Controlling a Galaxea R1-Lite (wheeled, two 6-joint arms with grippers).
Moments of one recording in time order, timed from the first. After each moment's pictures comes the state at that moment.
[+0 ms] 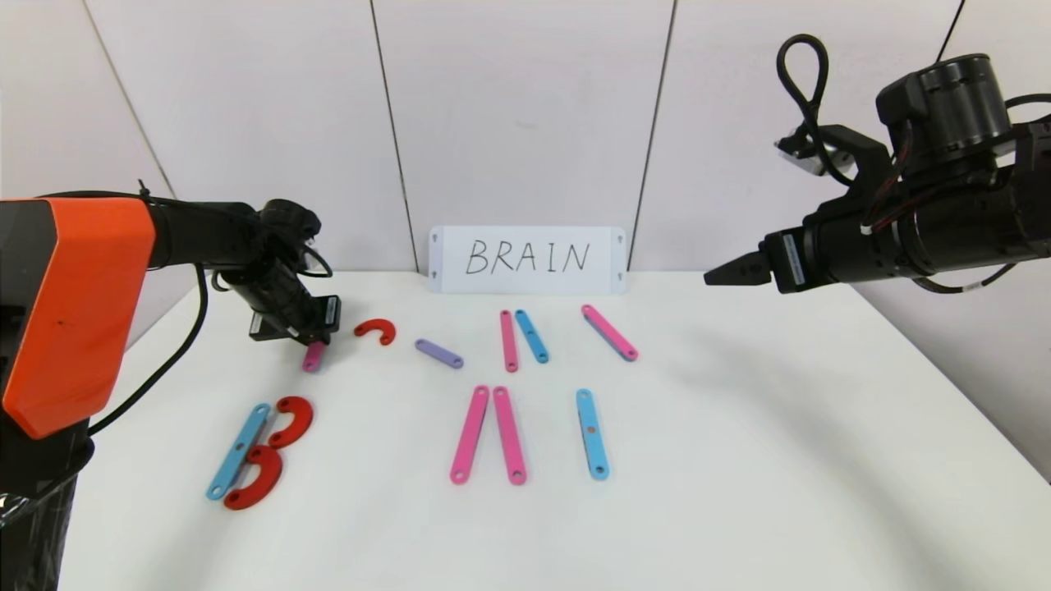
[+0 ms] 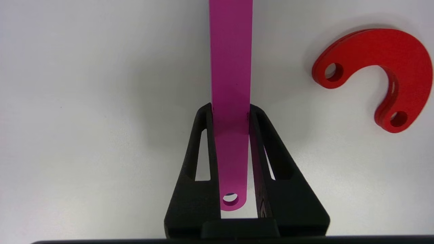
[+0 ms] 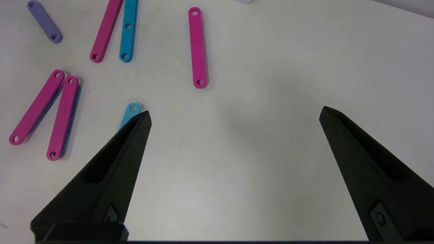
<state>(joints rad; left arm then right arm) -0.02 2.34 -1.98 0.68 0.03 -0.18 0.25 1.72 -1.43 0.35 0.12 -0.05</state>
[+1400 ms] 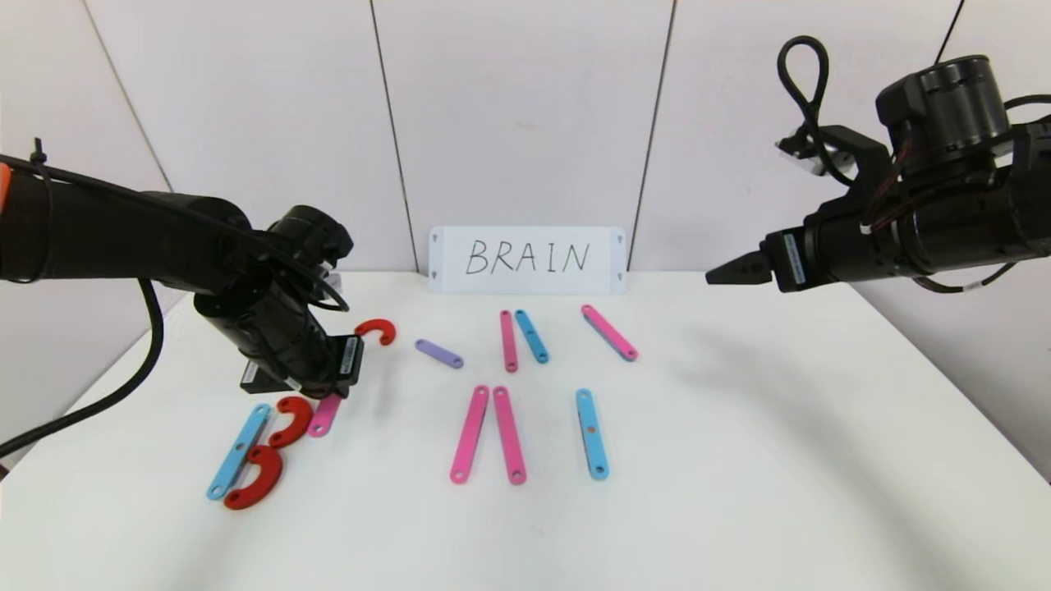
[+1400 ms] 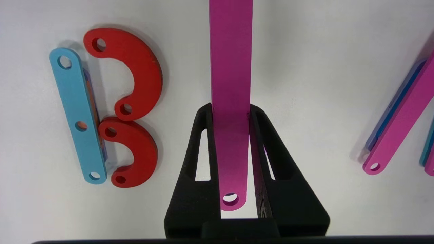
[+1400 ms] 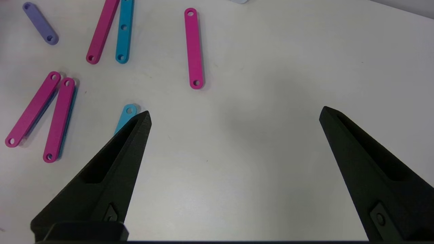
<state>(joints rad) -0.26 1.93 -1.44 0.67 0.06 -0.33 0.24 1.72 -1.43 0.35 0.12 -0.05</state>
